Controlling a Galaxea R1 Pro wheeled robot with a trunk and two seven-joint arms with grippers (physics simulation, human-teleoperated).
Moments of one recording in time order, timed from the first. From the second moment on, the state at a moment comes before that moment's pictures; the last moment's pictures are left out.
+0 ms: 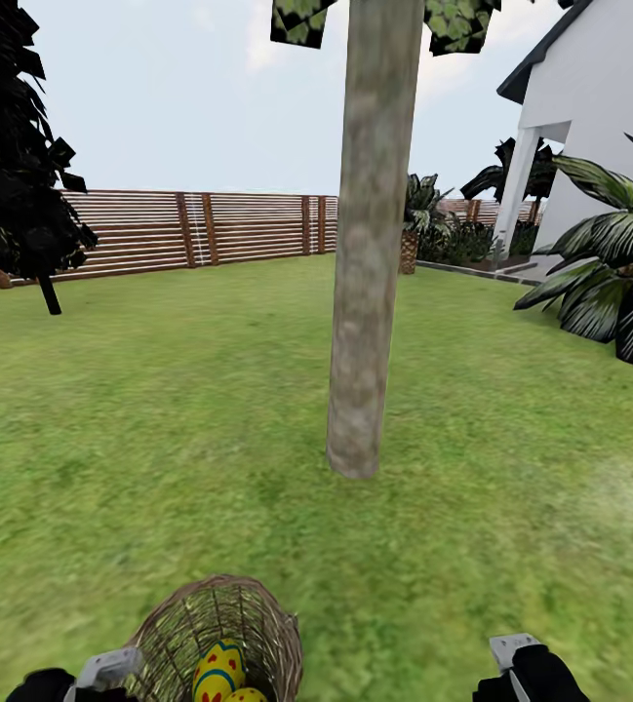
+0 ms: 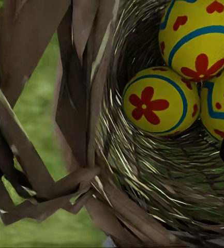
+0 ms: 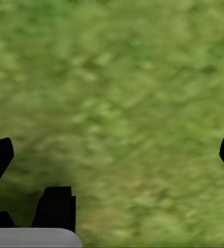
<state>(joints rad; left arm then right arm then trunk) -0.19 0.18 0.18 -0.88 0.04 0.79 -0.16 -0.24 -0.16 0.04 -0.89 0.04 0.83 0.07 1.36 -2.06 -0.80</state>
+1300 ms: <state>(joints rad) -0.19 0.20 0.18 -0.83 0.03 0.79 -0.21 -0.24 -0.16 0.04 -0.87 0.04 0.80 0.07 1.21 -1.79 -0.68</state>
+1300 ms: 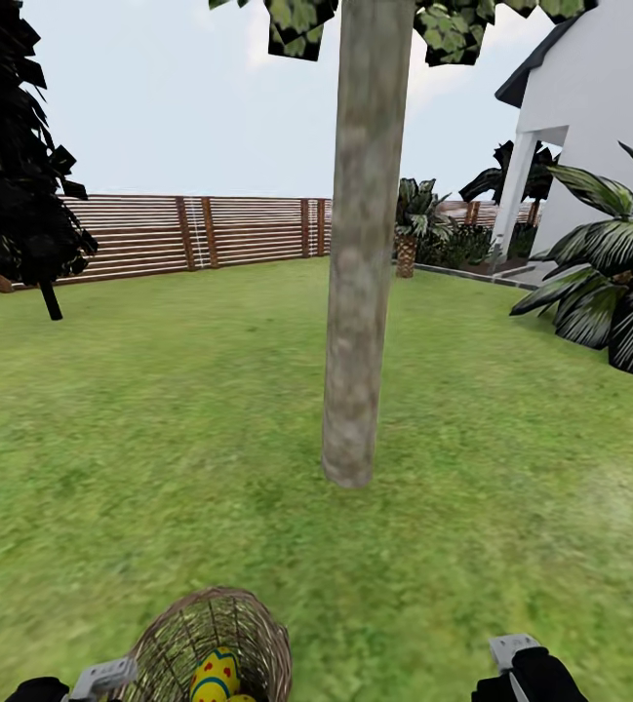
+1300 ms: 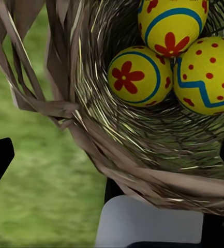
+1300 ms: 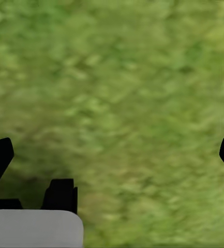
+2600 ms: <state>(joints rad) -0.19 0.19 0.17 -0.81 0.03 0.76 -0.21 -0.24 -0.16 0.04 -0.87 0.04 0.80 0.07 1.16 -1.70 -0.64</state>
